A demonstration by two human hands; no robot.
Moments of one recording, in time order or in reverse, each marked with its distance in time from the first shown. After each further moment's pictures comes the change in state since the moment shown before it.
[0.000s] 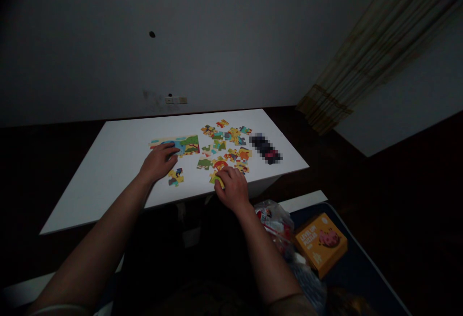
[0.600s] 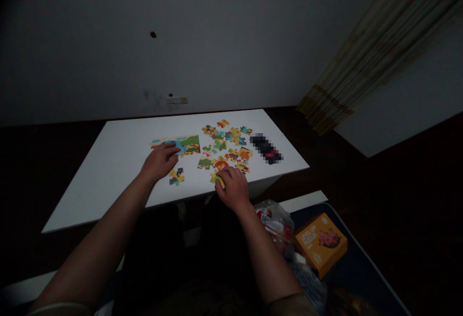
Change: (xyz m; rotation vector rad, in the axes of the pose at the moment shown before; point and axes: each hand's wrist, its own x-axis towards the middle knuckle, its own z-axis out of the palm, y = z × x) left_hand -0.001 0.001 -0.002 -0.016 -0.016 -0.020; right_hand 0.000 0.000 0.000 0.012 -0.010 0.005
